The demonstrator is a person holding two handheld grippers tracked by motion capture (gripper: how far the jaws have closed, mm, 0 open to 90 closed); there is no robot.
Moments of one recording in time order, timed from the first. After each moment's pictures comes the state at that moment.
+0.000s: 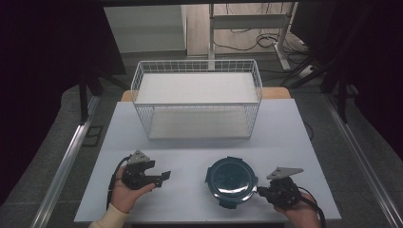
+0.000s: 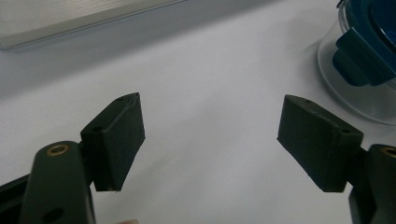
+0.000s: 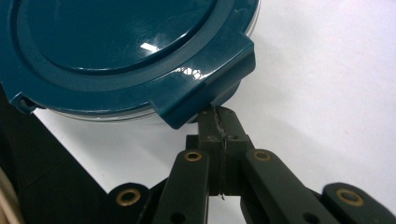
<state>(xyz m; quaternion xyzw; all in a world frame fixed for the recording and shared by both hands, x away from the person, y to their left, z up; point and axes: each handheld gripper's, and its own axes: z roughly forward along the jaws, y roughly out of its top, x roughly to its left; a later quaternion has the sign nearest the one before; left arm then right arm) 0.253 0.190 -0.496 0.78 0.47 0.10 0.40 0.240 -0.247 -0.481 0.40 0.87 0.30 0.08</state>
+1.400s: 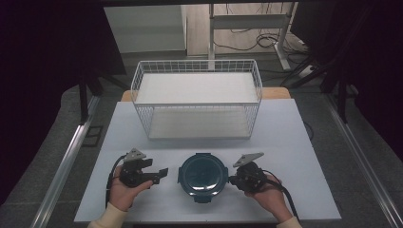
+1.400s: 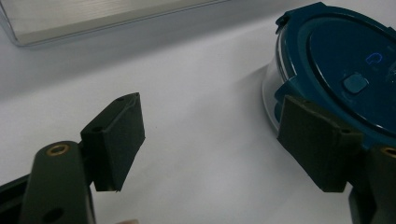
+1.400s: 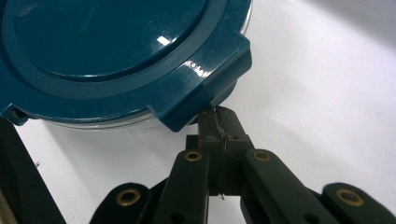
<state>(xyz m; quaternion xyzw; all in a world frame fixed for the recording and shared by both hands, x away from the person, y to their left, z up) 0.256 0.197 -0.495 0.76 0.49 0.10 0.41 0.279 -0.167 -0.485 0.33 0.90 0.29 0.06</state>
